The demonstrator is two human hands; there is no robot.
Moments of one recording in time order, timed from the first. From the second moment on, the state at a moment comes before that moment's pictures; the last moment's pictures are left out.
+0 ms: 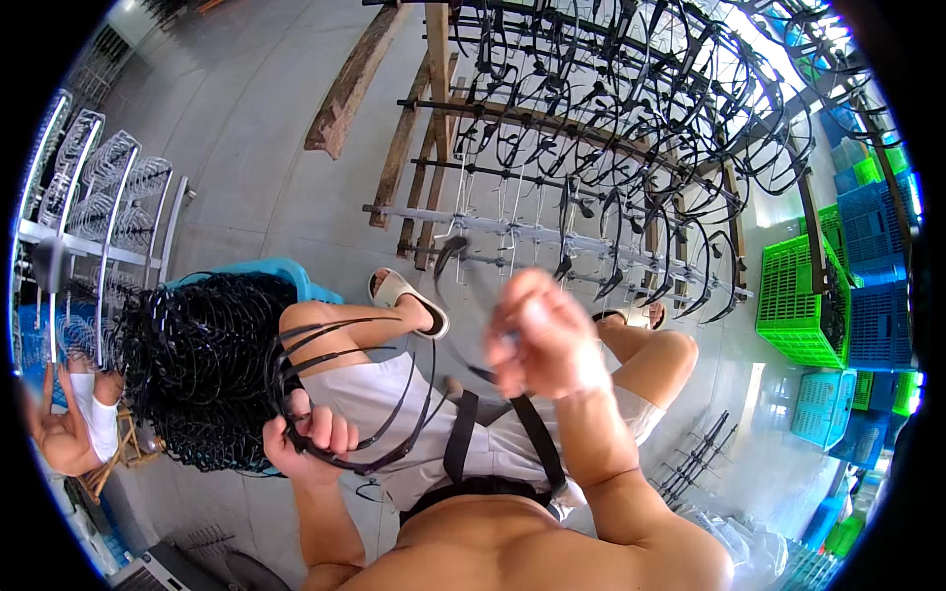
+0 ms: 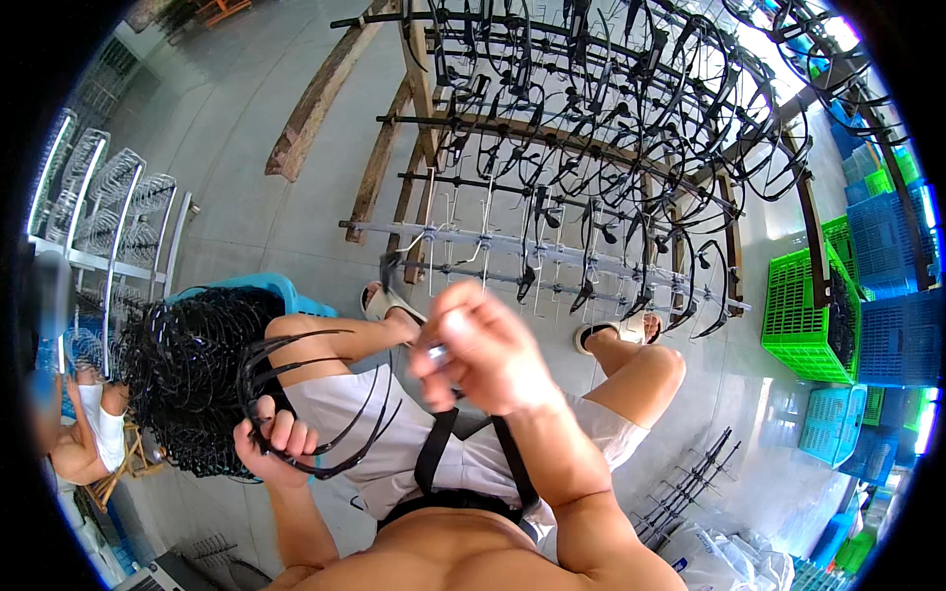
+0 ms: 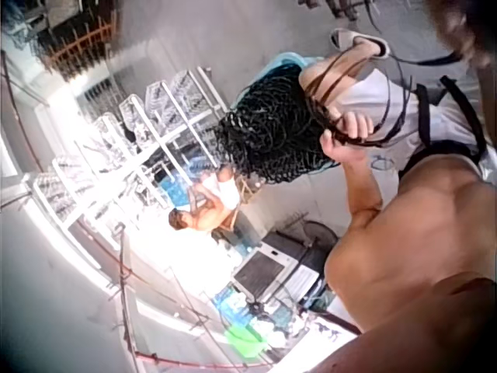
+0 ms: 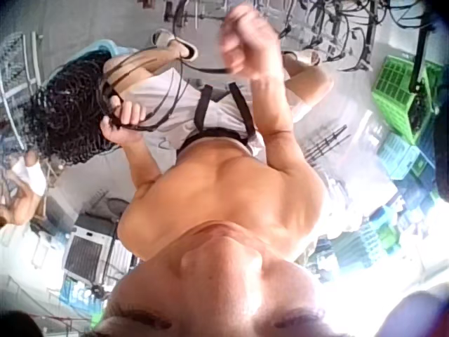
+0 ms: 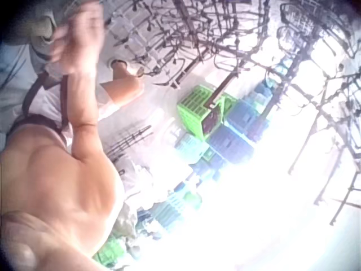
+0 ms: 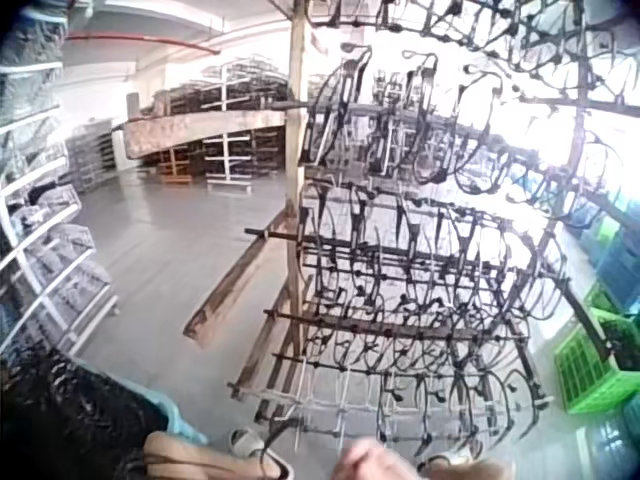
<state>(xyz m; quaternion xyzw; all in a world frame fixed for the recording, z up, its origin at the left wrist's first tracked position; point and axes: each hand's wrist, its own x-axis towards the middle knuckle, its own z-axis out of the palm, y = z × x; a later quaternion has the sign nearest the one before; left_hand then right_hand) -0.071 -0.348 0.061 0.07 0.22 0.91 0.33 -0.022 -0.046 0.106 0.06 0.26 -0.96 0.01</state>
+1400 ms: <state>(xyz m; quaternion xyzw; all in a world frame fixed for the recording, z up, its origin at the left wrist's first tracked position) -0.106 -0.178 -0.027 0.26 0.74 0.61 -0.09 -0.146 0.002 0.039 0.23 0.29 -0.92 -0.15</state>
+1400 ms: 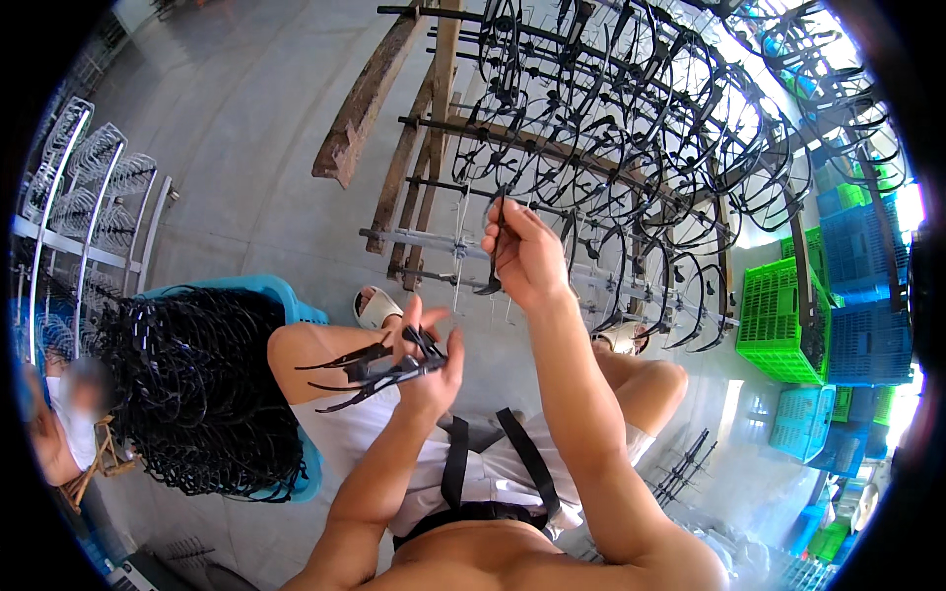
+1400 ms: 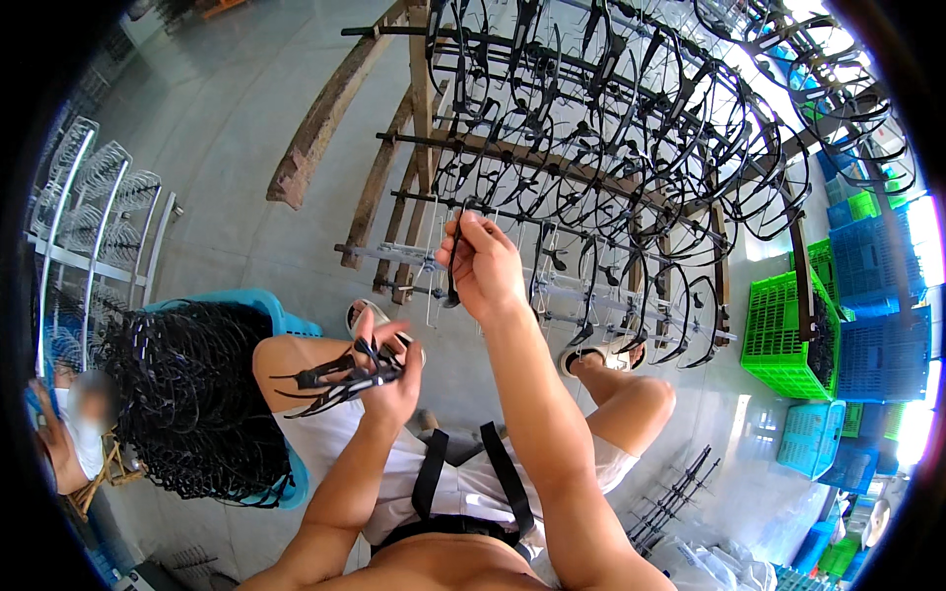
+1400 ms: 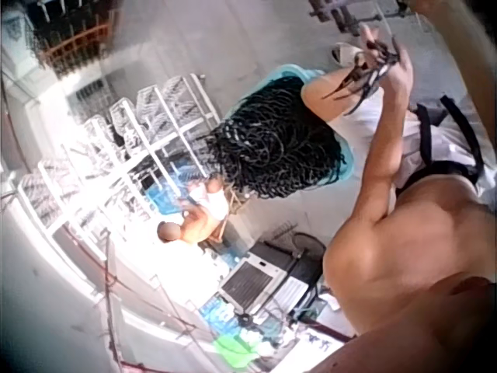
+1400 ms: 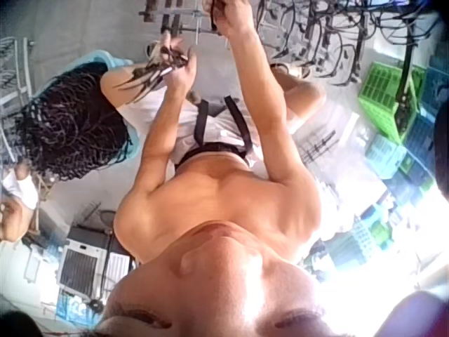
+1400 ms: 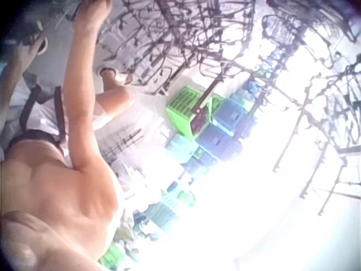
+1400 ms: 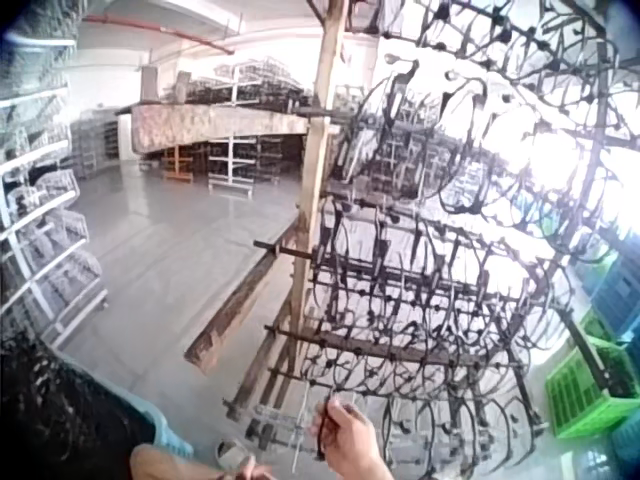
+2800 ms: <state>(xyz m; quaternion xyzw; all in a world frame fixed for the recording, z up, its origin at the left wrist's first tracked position) -0.141 -0.176 -0.031 0.30 0.79 0.52 -0.14 -0.101 -0.025 0.007 0.24 0.46 -0.82 -0.23</state>
